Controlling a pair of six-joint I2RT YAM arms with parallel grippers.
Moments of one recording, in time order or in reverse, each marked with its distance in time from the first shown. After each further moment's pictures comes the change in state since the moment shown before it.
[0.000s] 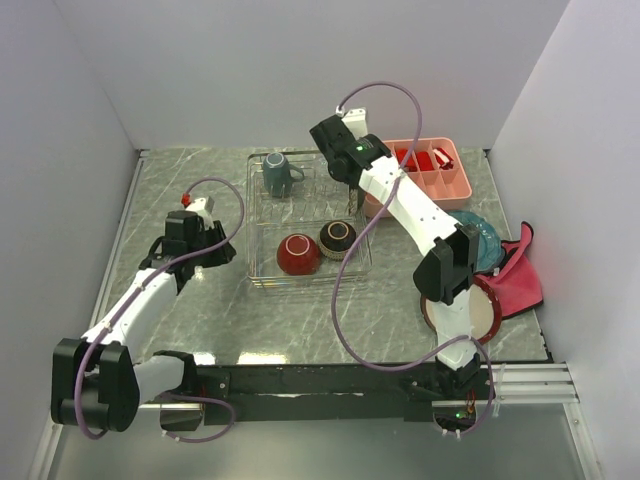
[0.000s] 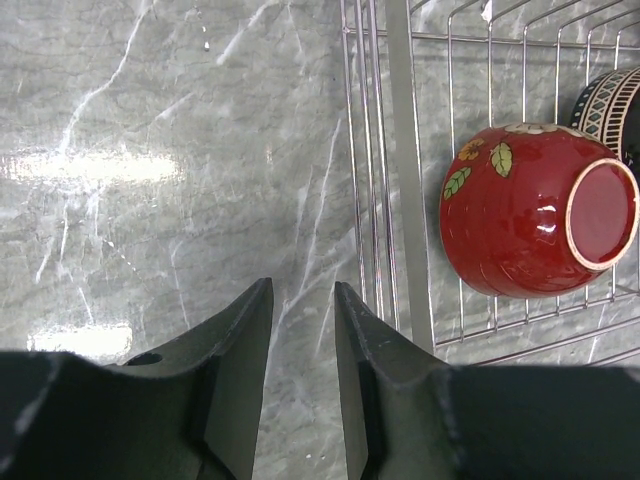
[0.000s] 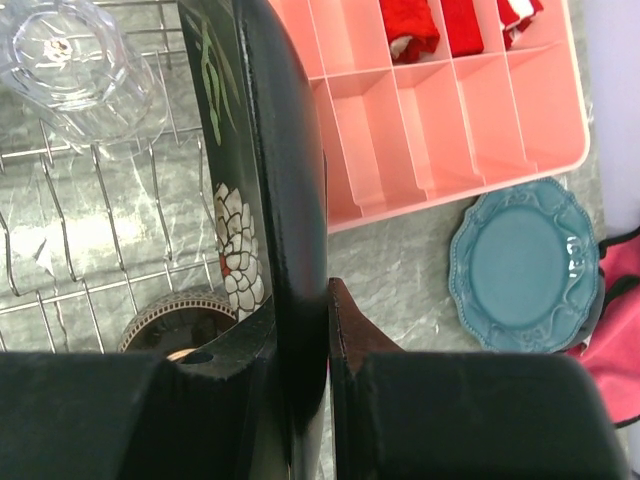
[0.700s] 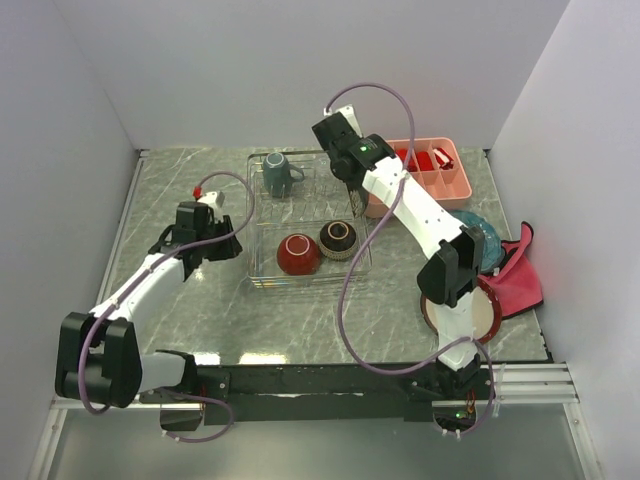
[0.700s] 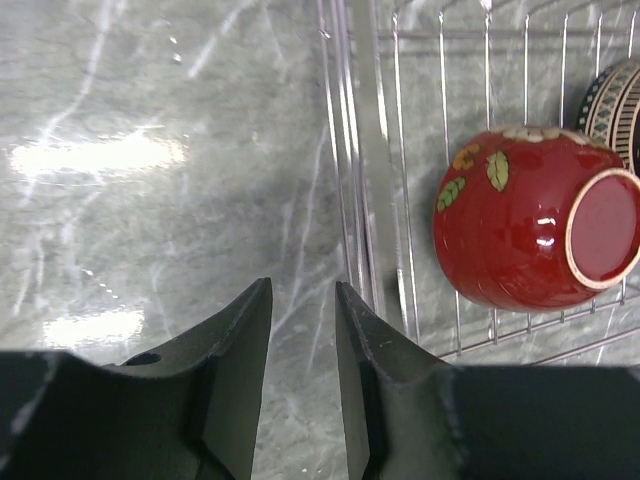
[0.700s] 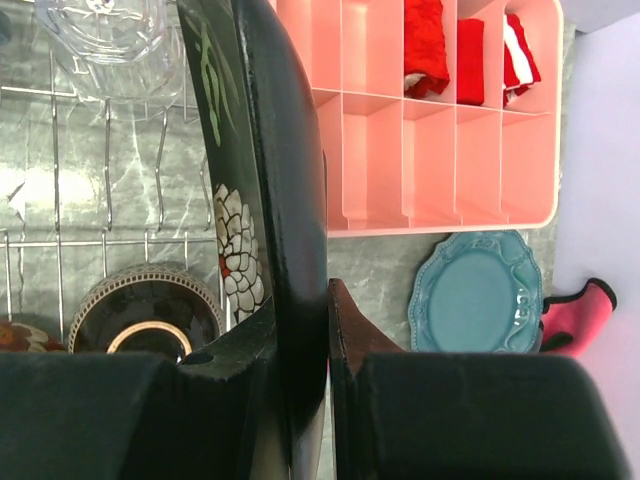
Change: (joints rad) left arm -0.053 0.127 0.086 -0.015 -0.016 0.019; right arm 0.002 -0.040 -0.024 0.051 -0.082 -0.259
